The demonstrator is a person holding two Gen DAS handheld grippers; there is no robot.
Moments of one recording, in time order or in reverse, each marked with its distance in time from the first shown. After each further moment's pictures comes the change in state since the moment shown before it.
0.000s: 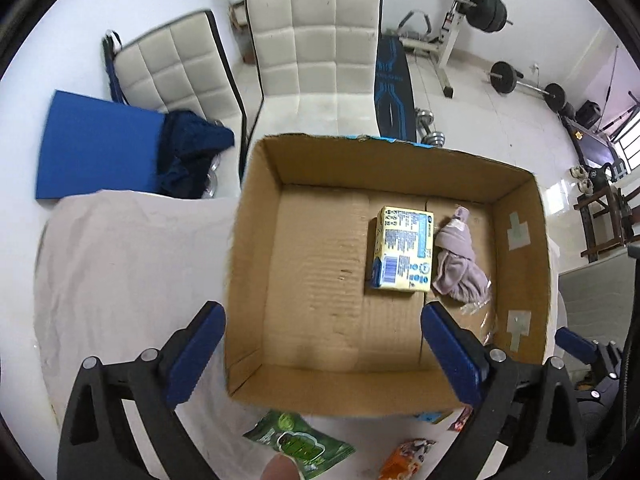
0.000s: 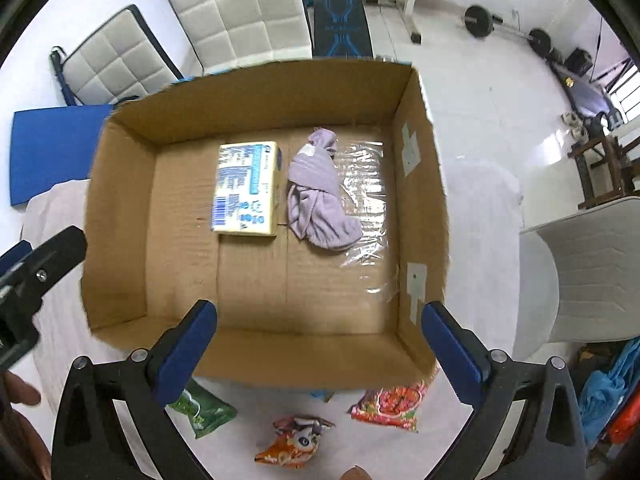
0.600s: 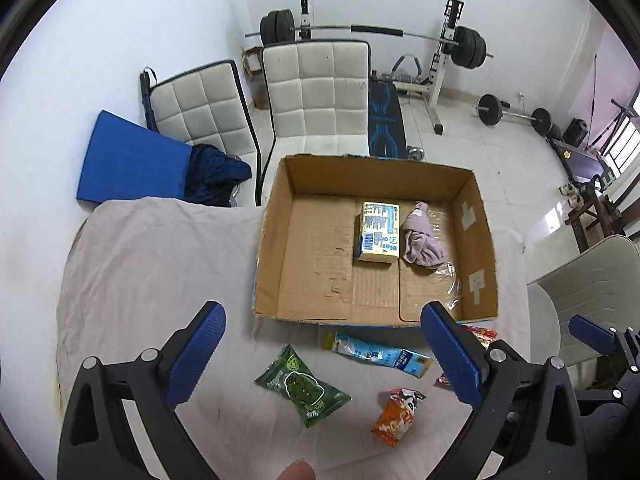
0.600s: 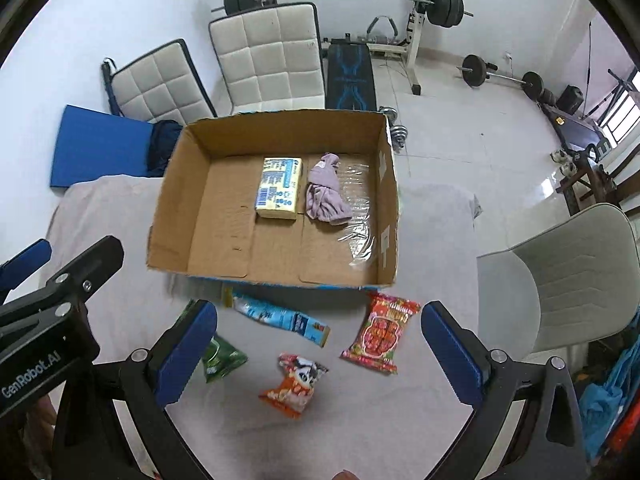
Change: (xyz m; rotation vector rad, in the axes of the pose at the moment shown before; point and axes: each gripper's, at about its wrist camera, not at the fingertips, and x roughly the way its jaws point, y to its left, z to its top) left arm -0.124 -0.008 -0.095 0.005 -0.178 0.026; right arm -0.135 -0.006 -0.097 -0.049 -0.165 0.037
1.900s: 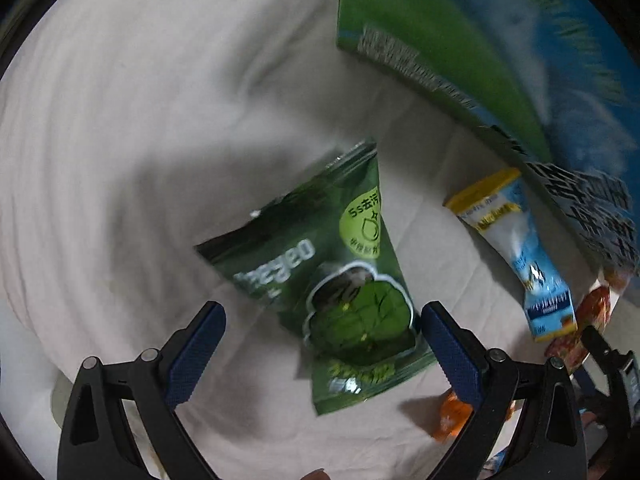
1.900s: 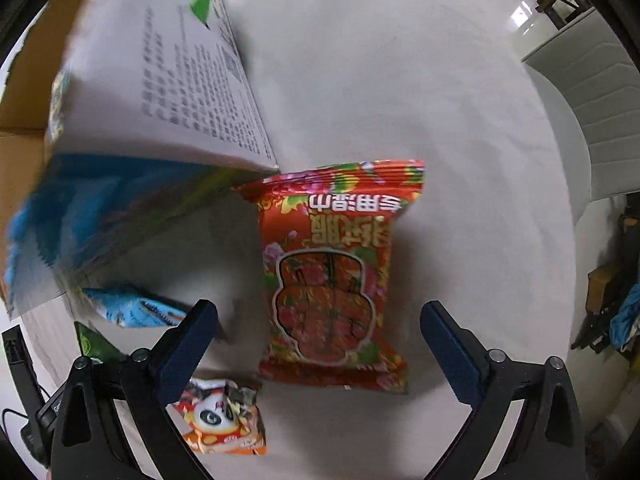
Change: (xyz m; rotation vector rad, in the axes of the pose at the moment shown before) left arm 0.270 0.061 -0.152 -0.407 0.699 -0.014; right arm 0.264 -0.122 -0.086 0.439 0.435 0.021
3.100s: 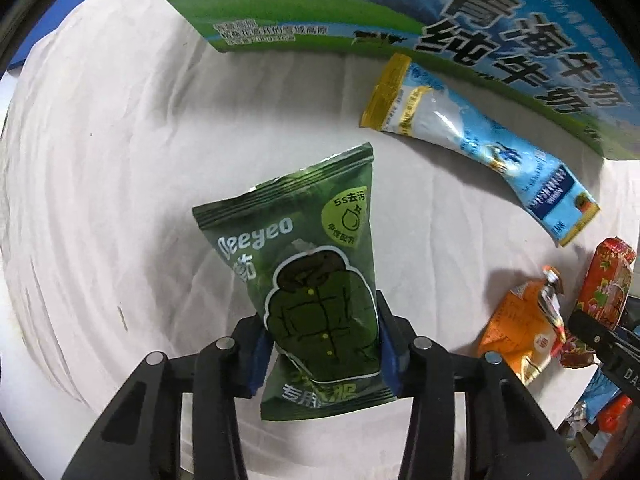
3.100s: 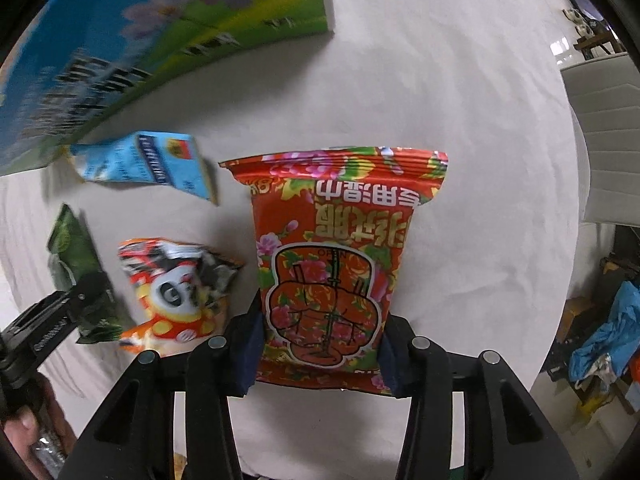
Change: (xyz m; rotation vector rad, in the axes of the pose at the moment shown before) left arm -0.017 -0.051 -0.053 0.345 -0.099 0.131; right arm 0.012 0.044 -0.072 -0.235 0.085 -0.057
